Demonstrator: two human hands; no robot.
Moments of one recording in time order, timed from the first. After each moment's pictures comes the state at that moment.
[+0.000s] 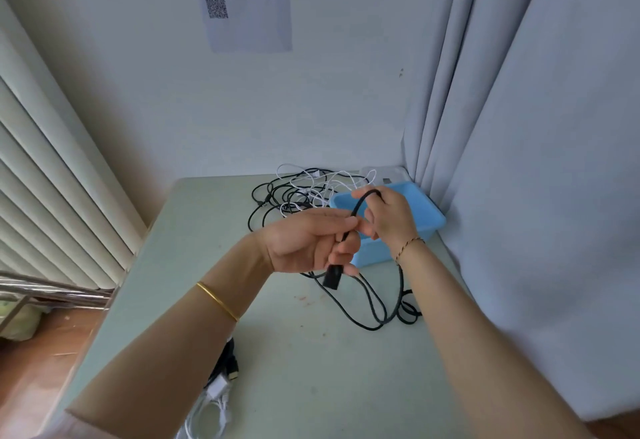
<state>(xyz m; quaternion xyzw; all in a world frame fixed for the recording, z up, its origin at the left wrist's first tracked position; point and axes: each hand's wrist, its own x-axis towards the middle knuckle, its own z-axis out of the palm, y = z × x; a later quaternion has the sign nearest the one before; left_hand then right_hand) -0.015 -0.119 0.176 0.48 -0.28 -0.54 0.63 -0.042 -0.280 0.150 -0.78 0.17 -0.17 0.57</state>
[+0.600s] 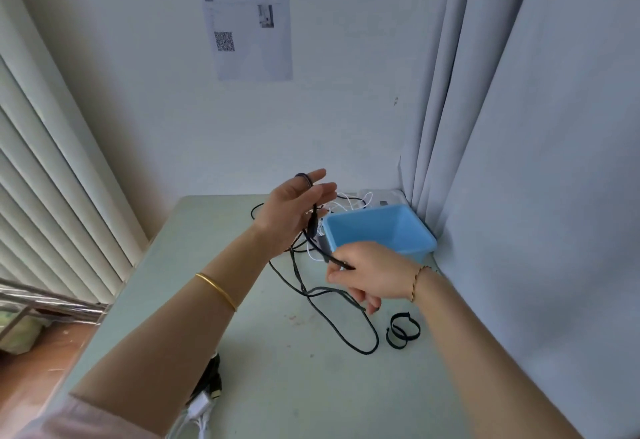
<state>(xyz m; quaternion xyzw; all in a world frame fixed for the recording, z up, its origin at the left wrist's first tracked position) -0.001 -0.146 0.190 0.59 -0.17 -0.18 0.77 -0.106 -0.281 0.192 -0.92 -0.07 0.17 0.36</state>
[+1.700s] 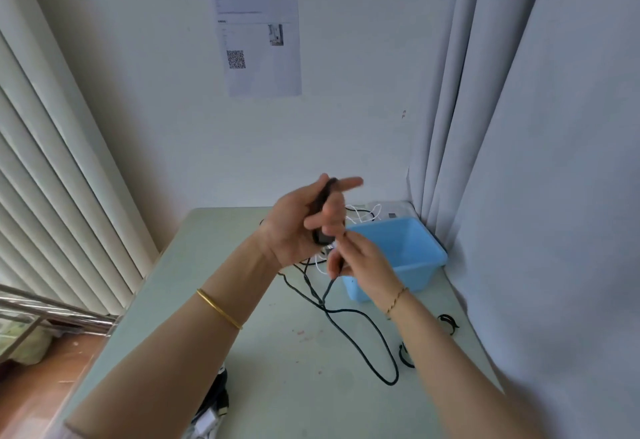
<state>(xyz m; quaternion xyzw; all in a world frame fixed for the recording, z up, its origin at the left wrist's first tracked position) -0.020 -0.145 0.228 0.37 -0.22 -0.41 0.80 -0.066 -0.269 0.146 -0.75 -0.02 -0.07 0.66</state>
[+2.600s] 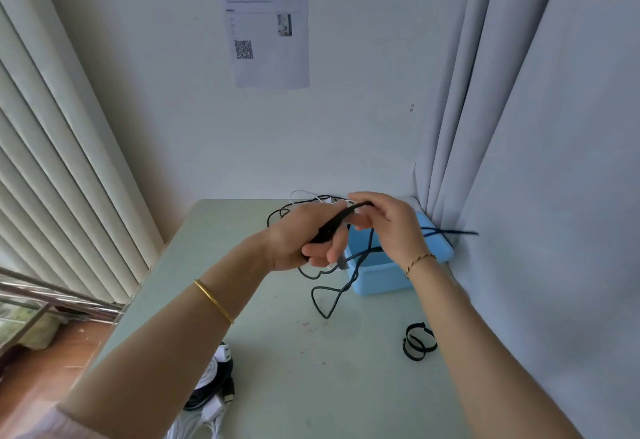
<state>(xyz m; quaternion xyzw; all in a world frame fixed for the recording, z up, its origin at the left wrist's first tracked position) -0.018 -0.127 0.209 0.63 -0.27 -0.40 0.61 -0.049 -0.295 0.173 -0.82 -0.03 -0.23 0.52</state>
